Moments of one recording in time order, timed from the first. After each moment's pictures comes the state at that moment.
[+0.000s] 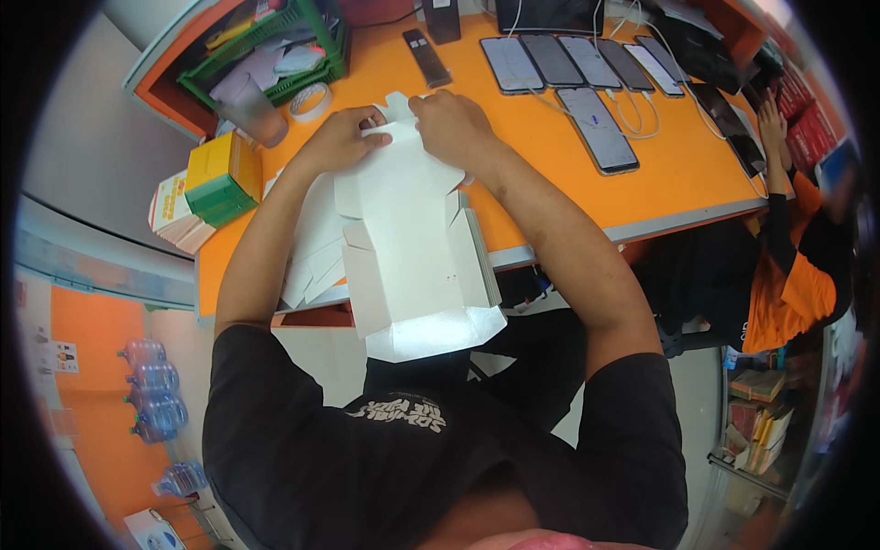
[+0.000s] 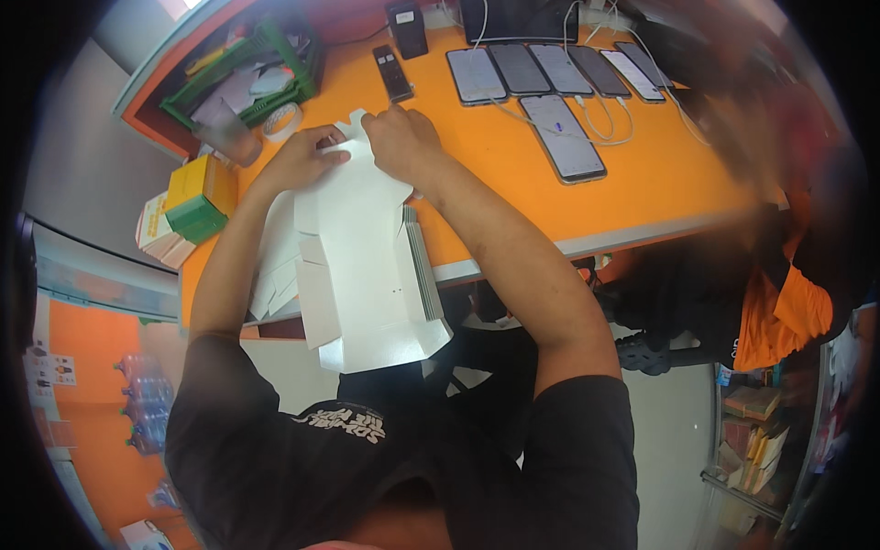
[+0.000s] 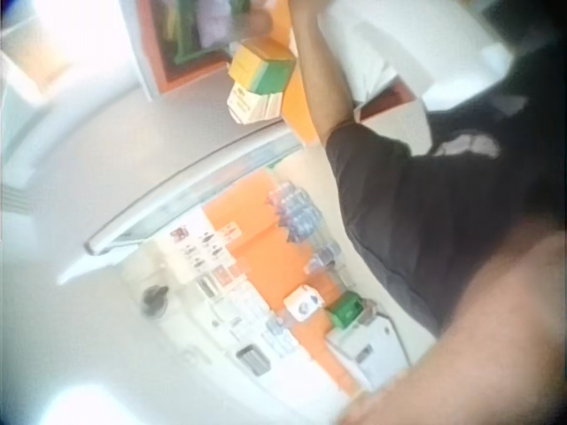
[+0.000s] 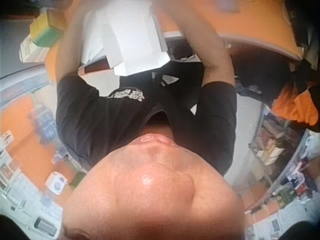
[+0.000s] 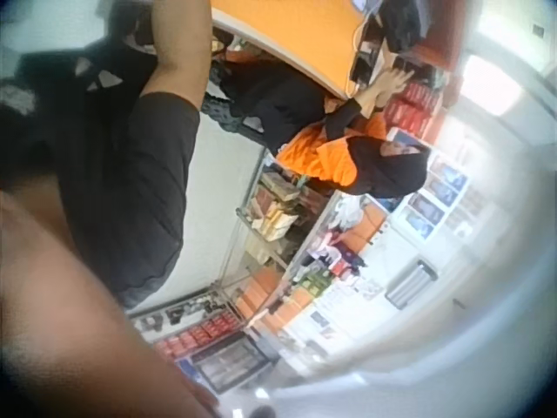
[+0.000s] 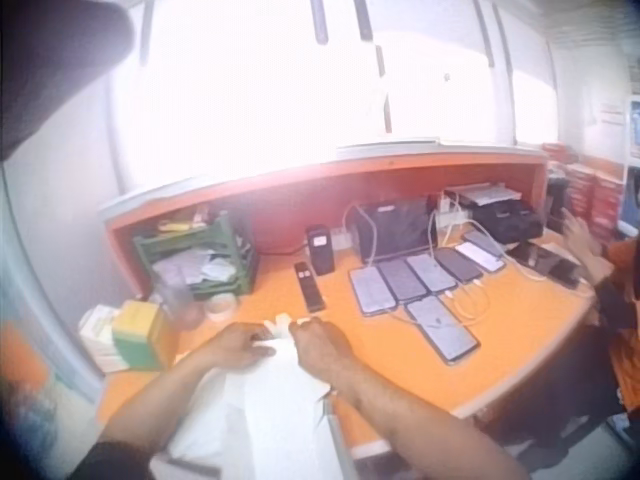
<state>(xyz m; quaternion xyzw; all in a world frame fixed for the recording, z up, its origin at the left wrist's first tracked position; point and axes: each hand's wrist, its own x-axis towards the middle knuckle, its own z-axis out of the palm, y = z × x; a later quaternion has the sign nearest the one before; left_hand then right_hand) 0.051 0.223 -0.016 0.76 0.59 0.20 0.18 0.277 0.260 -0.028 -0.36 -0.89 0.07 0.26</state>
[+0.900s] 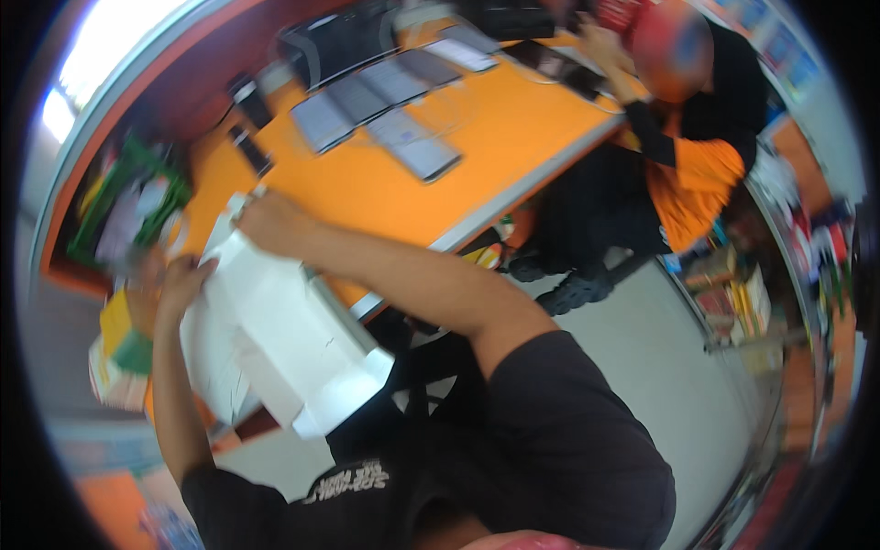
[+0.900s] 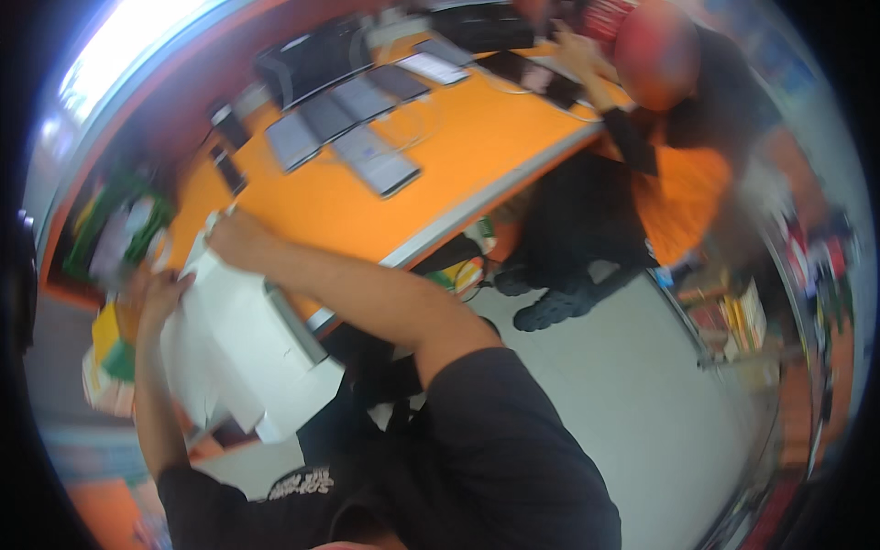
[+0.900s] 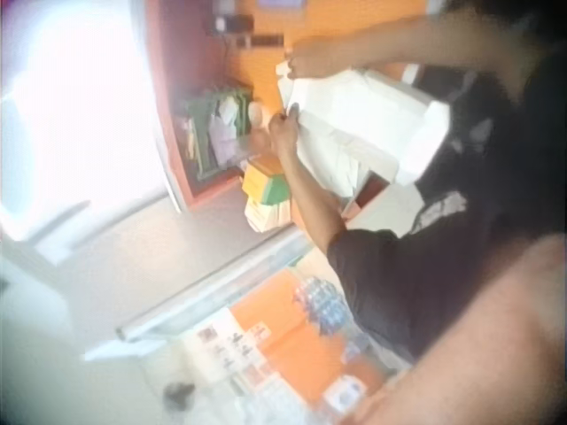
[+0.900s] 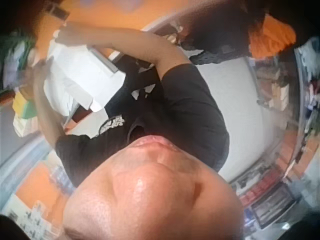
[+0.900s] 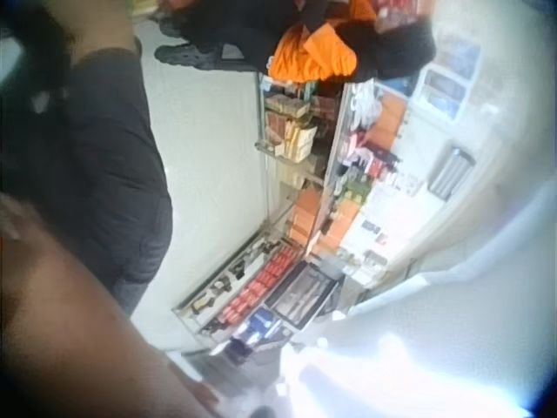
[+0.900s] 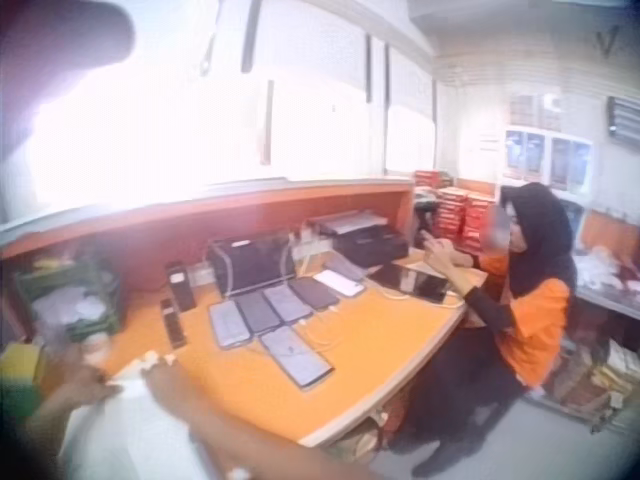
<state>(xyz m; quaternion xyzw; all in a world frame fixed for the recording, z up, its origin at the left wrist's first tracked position) -0.001 0.214 -0.023 0.65 0.70 0.21 0.21 0.246 0.276 -0.074 -0.29 -0.88 -0.13 0.36</state>
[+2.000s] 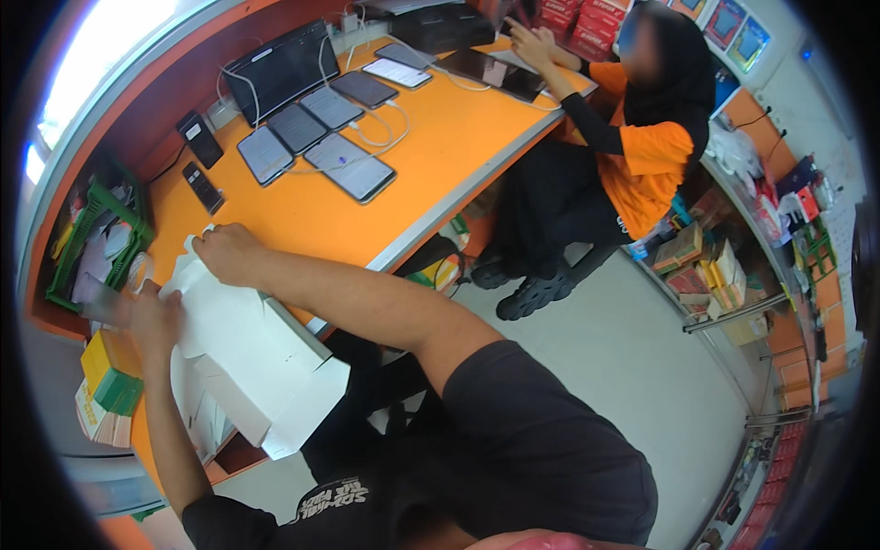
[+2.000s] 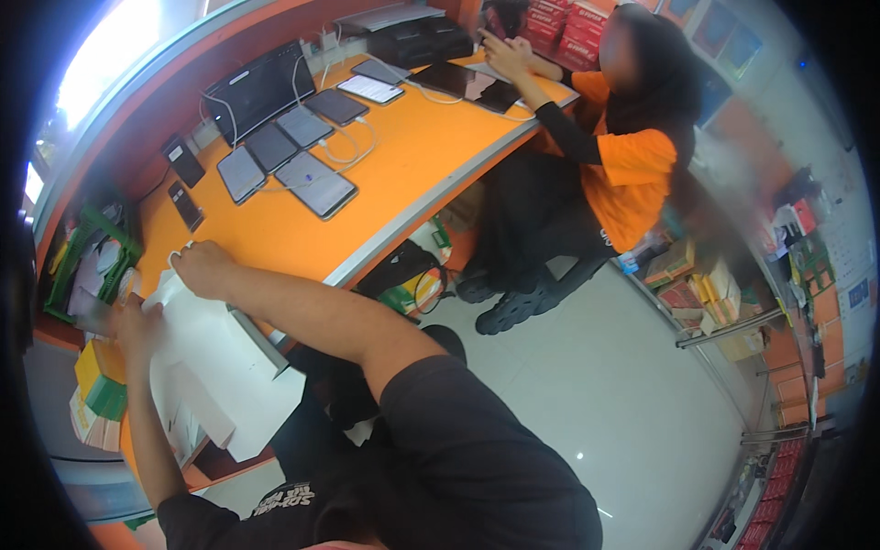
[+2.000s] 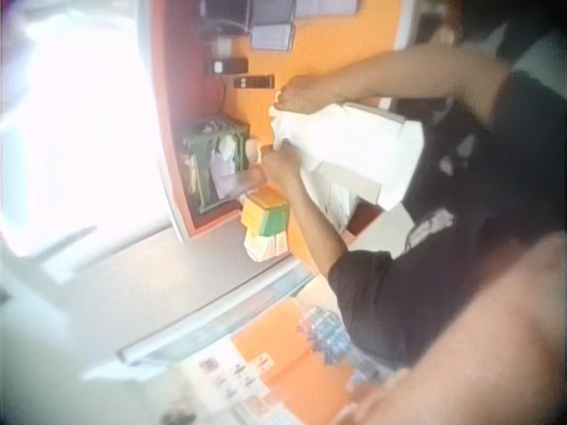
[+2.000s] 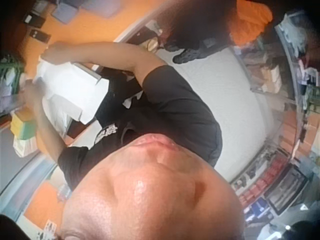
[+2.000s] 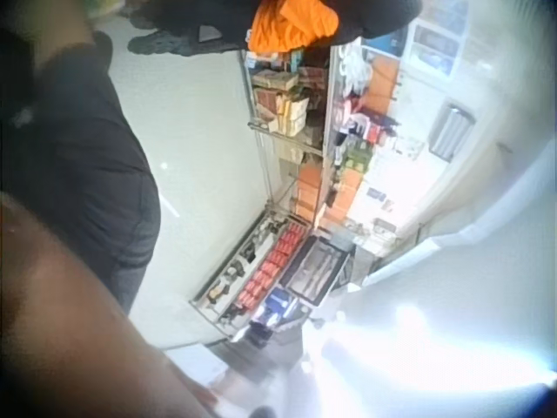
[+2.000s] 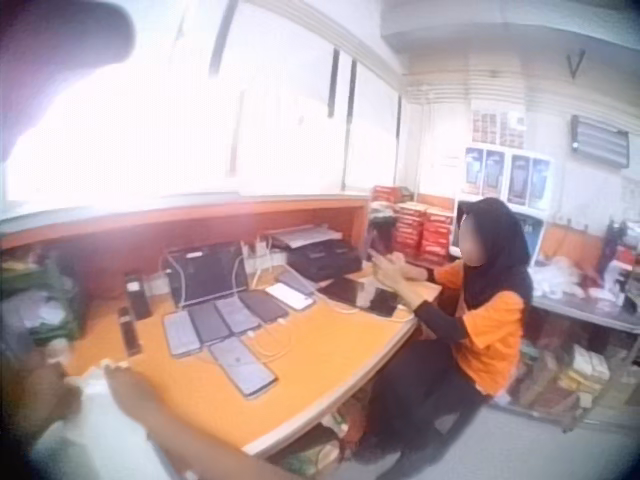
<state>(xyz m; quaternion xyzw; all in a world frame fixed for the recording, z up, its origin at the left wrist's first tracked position) 0.063 0.187 0.003 0.66 0.74 0.11 -0.08 0.267 0.261 -0.055 -0.35 -0.88 0.03 0.32</state>
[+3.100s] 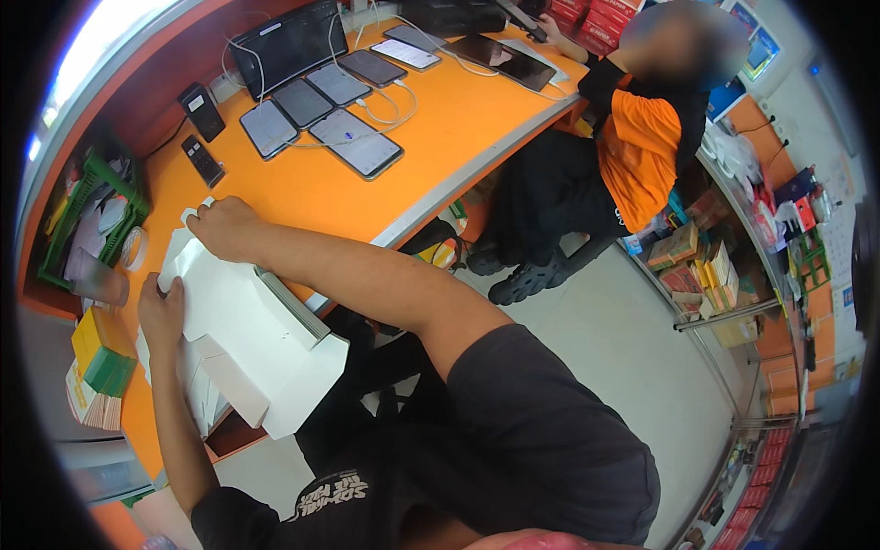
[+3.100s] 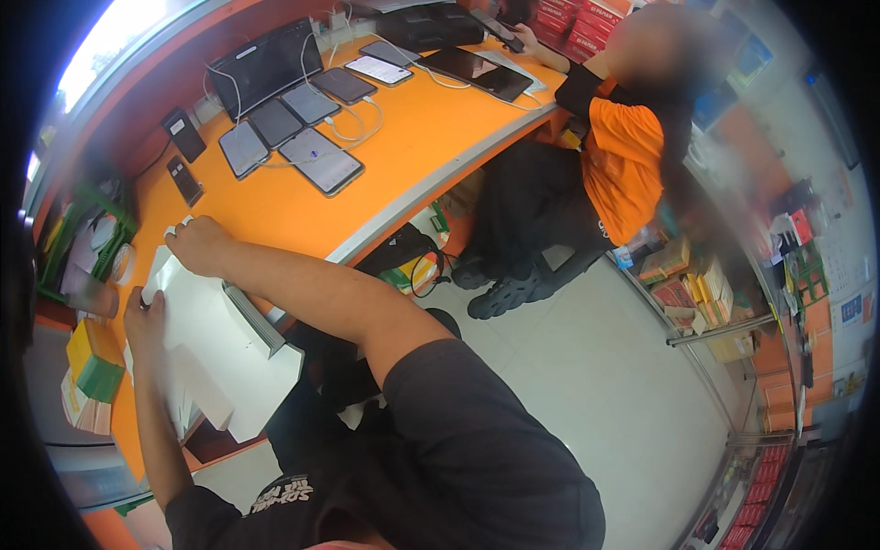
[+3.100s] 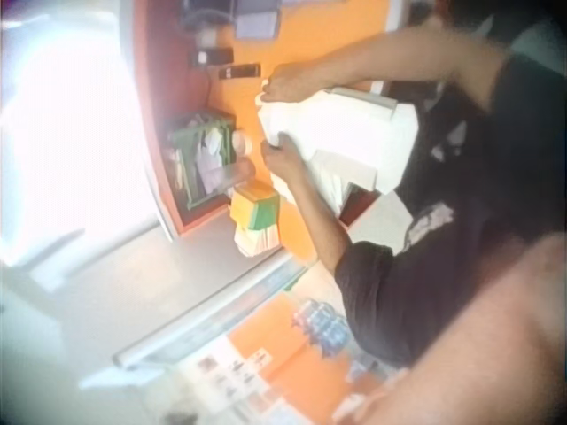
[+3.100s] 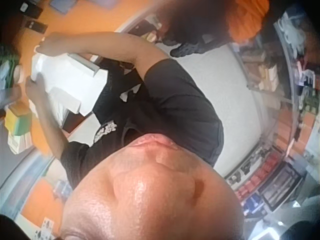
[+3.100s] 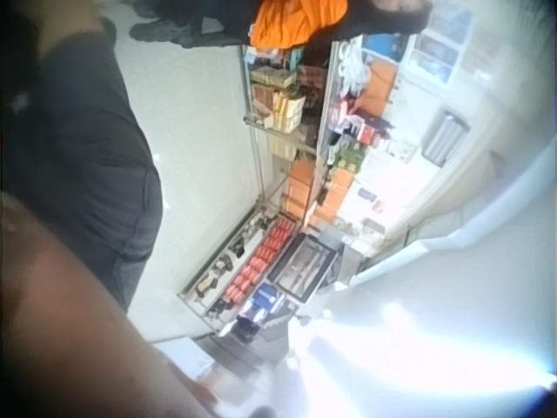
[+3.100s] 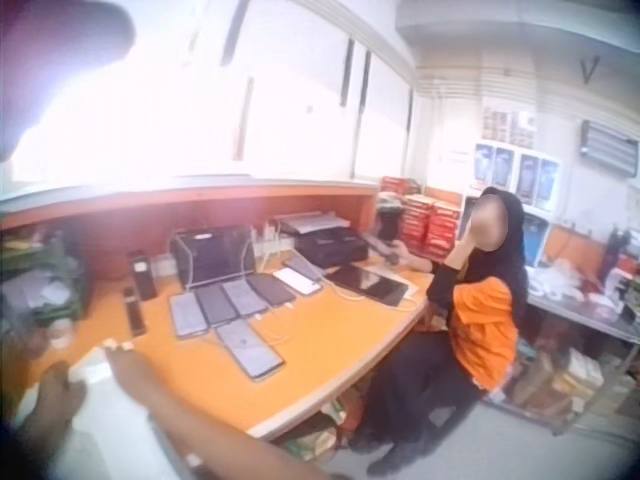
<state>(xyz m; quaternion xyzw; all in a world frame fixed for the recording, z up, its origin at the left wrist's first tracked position) 0.048 0.169 -0.043 0.67 0.69 0.28 -0.03 0.267 0.259 -0.048 -0.33 -0.90 -0.02 0.28</state>
